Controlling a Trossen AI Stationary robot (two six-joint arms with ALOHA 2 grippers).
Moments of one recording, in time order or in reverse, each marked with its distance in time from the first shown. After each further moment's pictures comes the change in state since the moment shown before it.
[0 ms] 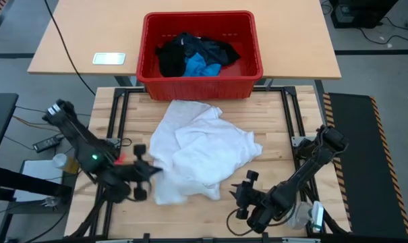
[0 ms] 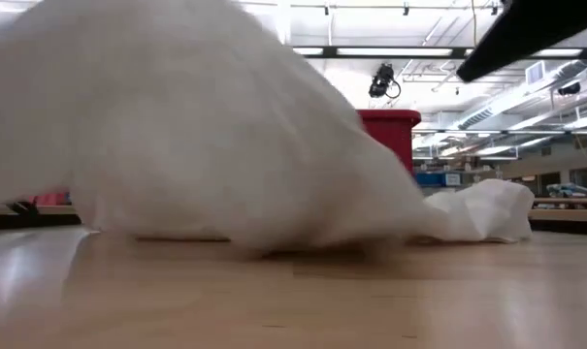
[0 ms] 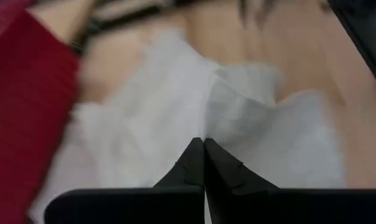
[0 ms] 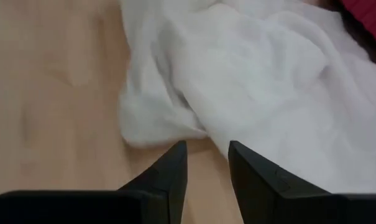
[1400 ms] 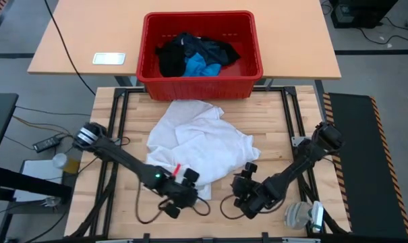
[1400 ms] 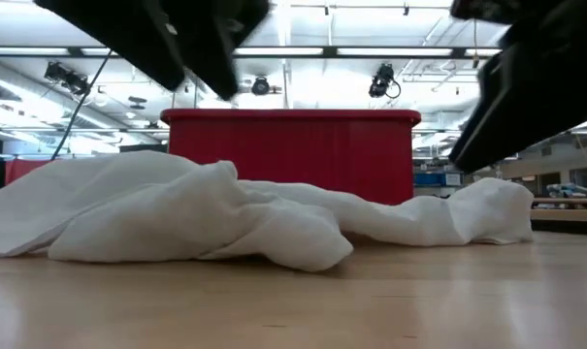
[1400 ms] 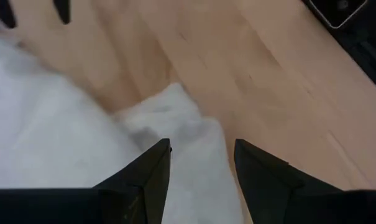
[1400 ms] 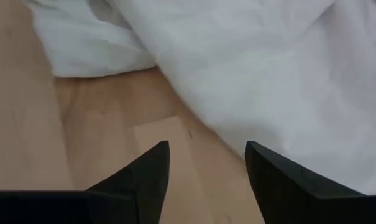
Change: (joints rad) left arm 0.292 0.622 0.195 0.330 0.691 0.523; right arm -0.087 -0.009 -0.134 0.045 -0.117 0.014
